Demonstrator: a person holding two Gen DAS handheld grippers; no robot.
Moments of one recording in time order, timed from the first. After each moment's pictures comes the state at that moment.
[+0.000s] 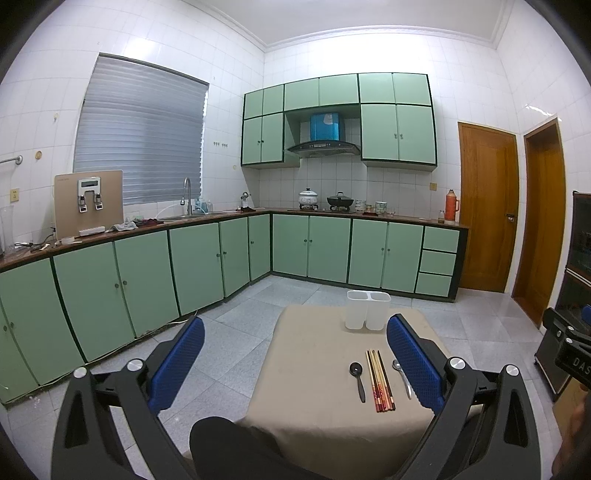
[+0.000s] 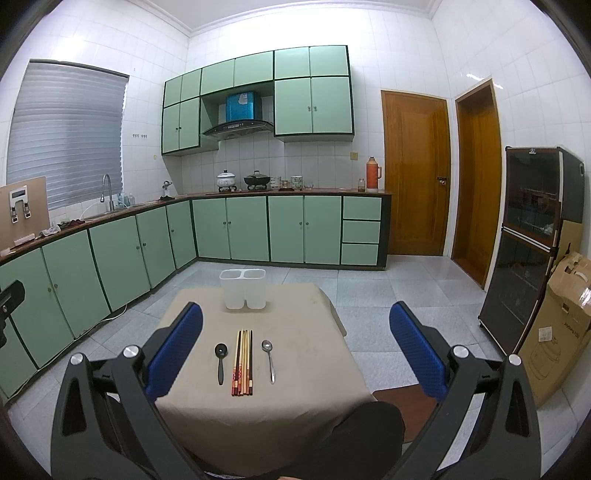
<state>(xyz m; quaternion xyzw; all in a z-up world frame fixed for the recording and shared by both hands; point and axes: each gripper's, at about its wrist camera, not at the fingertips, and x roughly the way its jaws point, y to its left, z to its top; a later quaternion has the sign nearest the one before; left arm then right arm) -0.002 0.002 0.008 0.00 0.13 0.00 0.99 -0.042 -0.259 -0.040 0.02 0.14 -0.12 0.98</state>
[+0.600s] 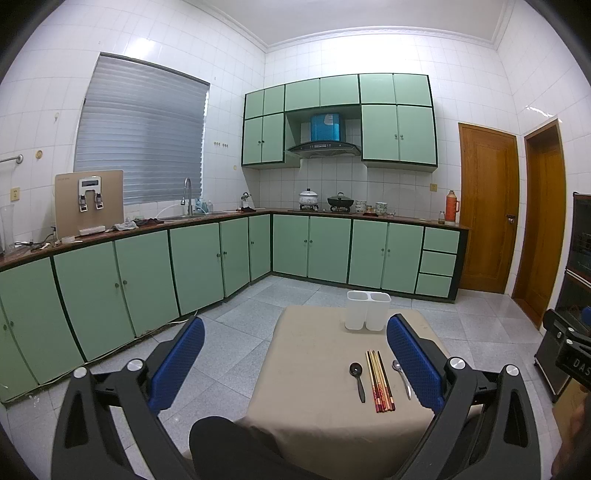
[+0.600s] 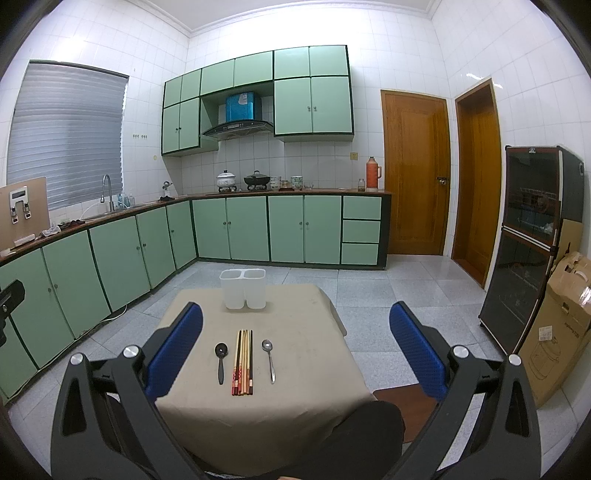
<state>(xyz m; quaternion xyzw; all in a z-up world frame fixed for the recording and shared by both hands) -0.004 0.001 0.009 0.00 0.13 0.00 0.99 -0.042 -0.260 -0.038 0.02 0.14 -0.12 0.98</state>
